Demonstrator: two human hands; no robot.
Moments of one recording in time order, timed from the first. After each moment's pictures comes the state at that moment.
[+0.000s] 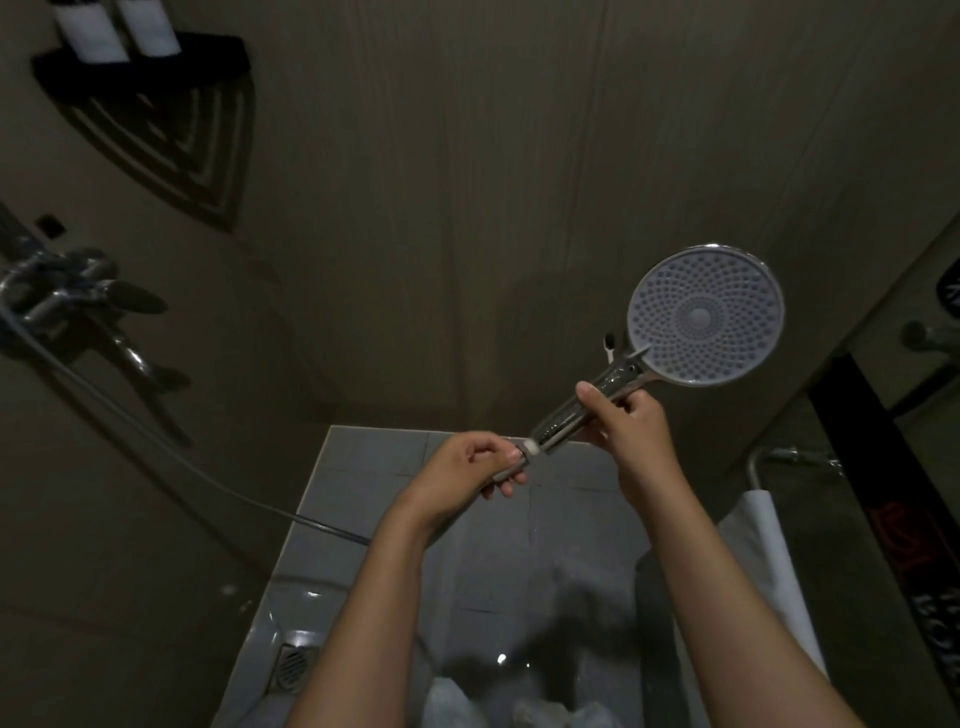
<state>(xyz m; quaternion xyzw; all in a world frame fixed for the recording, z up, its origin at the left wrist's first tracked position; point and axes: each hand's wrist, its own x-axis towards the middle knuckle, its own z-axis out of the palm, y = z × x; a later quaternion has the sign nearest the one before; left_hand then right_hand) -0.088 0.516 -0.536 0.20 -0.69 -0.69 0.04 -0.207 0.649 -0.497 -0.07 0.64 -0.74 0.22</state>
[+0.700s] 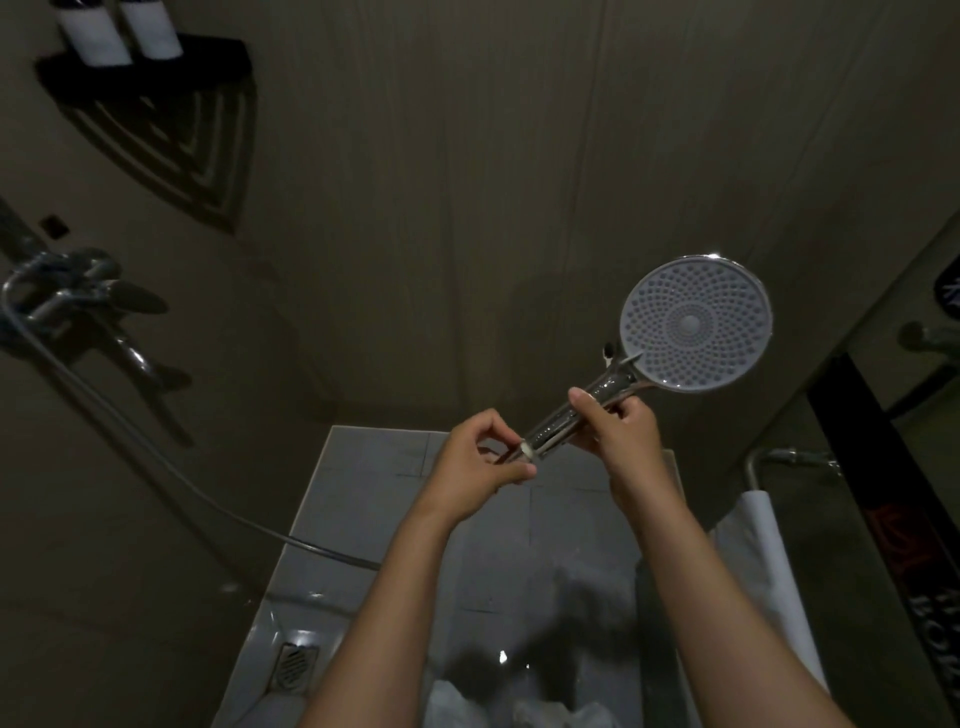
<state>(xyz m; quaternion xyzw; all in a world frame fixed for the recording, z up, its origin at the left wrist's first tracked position) -0.096 0.531 -0.530 0.24 -0.75 -0.61 0.14 -0.202 0.647 -0.499 -0.06 0.63 -0.74 0.22</state>
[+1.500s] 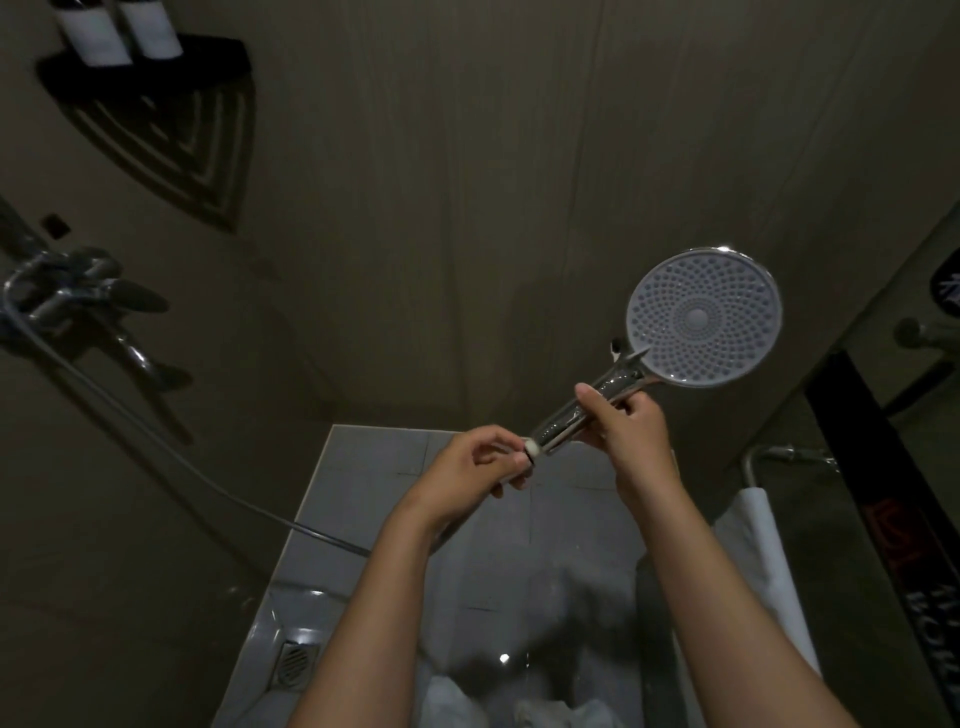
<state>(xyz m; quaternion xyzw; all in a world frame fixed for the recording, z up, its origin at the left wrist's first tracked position) -0.089 0.530 -0.533 0.21 -0.71 -0.67 0.06 -0.204 0.655 -0.495 -0.05 0.63 -0.74 0.21</state>
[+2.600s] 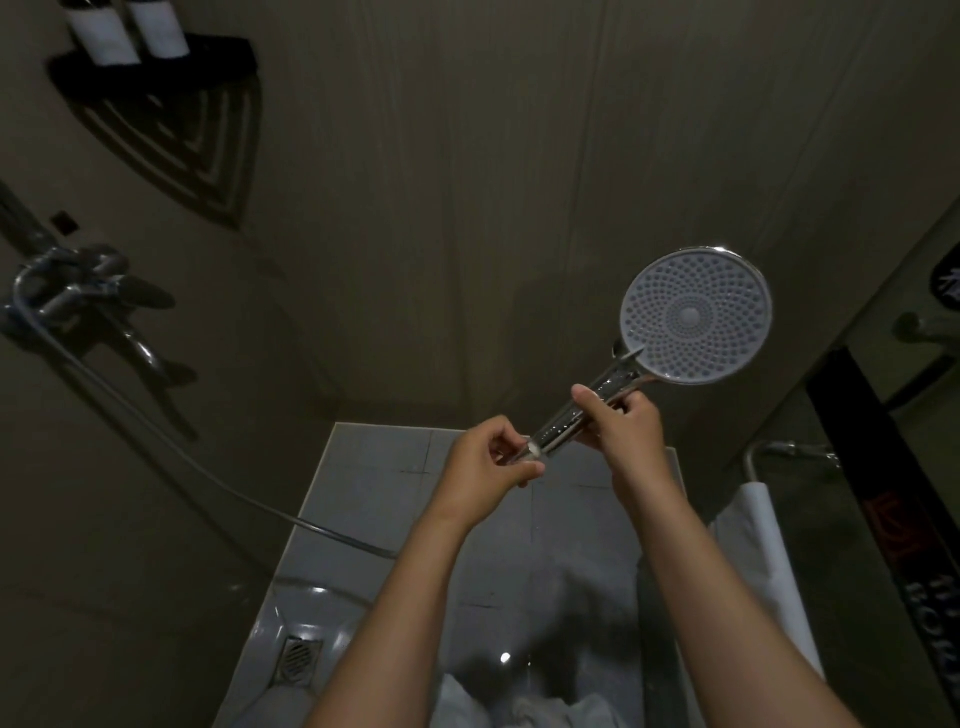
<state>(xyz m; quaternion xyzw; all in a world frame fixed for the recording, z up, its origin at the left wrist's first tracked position) -0.092 0.549 -0.534 0.24 -0.73 -0.62 0.15 -0.202 0.652 -0.506 -0.04 0.65 -0.73 0.20</state>
